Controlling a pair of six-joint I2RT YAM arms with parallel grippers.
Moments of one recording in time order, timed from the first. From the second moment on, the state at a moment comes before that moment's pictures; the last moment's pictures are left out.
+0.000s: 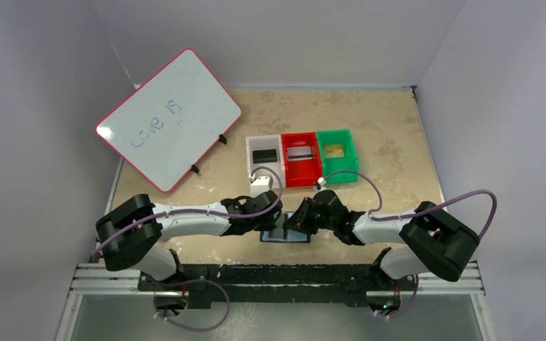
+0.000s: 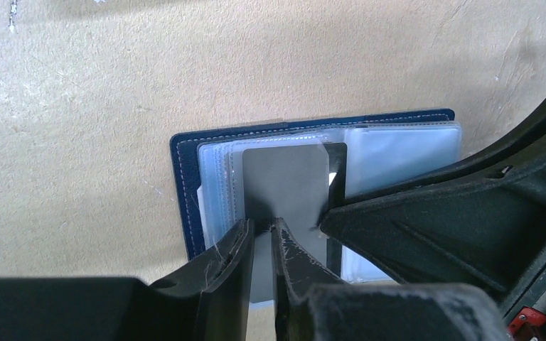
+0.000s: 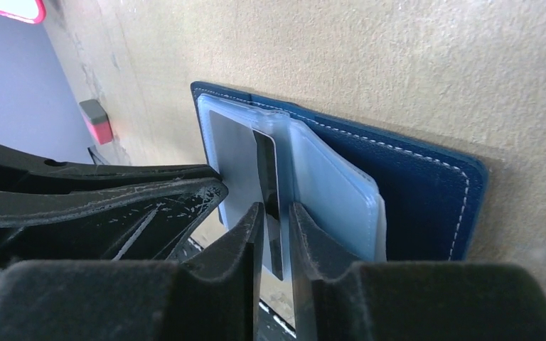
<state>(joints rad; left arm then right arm) -1.09 1.50 0.74 -0.22 -0.31 -0.99 0.83 1.38 0.31 0.37 -0.13 1.21</state>
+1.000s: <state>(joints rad) -1.10 1.49 0.74 -0.24 -0.35 -0.99 0.79 1.24 0.30 0.23 -0.11 1.18</state>
